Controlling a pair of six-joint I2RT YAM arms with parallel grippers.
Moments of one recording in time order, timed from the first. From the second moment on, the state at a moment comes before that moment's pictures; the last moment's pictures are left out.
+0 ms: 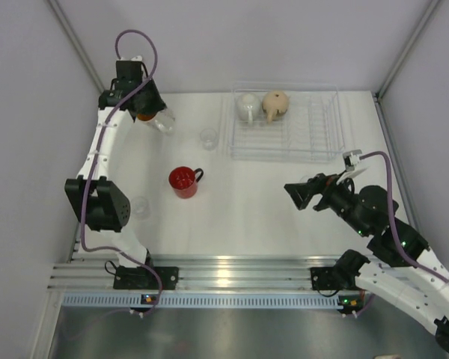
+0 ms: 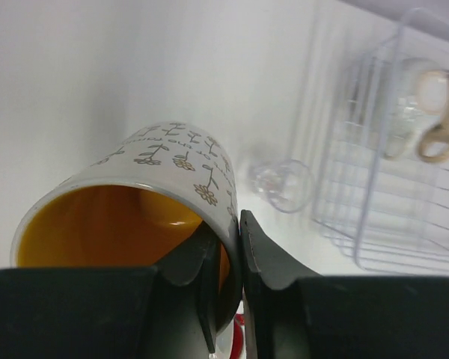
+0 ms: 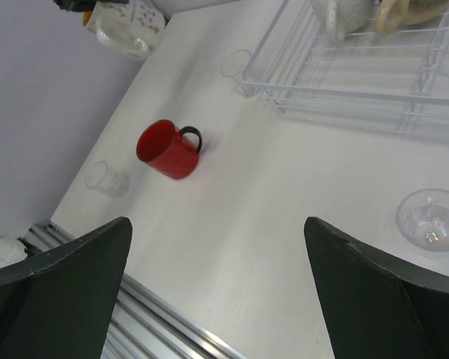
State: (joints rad) left arm -0.06 1.82 1.89 -0.78 0.01 -0.37; right arm 0.78 0.46 0.76 -0.45 0.20 0.53
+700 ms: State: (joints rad) left arm -0.31 1.18 0.91 0.28 0.51 -0.89; right arm 0.78 0.71 0.75 -0.16 -0.12 0.71
